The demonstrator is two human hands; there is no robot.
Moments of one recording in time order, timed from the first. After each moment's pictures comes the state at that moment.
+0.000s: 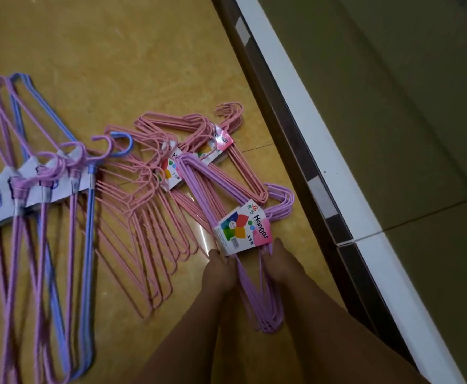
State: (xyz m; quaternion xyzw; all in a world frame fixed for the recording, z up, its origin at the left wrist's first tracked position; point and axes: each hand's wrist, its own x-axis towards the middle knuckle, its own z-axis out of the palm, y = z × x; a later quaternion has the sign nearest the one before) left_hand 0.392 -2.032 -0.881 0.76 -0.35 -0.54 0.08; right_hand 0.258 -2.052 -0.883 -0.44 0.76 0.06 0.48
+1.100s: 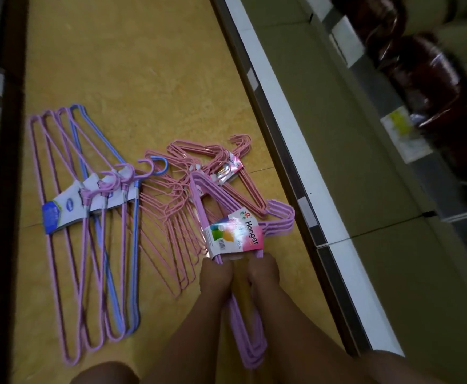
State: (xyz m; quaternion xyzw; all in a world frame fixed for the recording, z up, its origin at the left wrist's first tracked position) left_hand 0.424 -2.005 -0.716 0.80 -0.16 -0.55 0.20; right_hand 0.343 -2.022 -0.709 -0.18 0.82 -0.15 0.52
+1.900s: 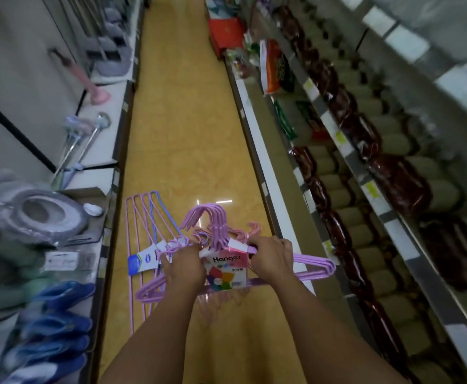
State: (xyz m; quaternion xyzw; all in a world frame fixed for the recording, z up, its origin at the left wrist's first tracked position) left_hand 0.571 -2.036 -0.256 0.81 -0.53 -0.25 0.01; right_hand 0.405 -2.070 -0.216 -0.71 0.66 -0.01 0.26
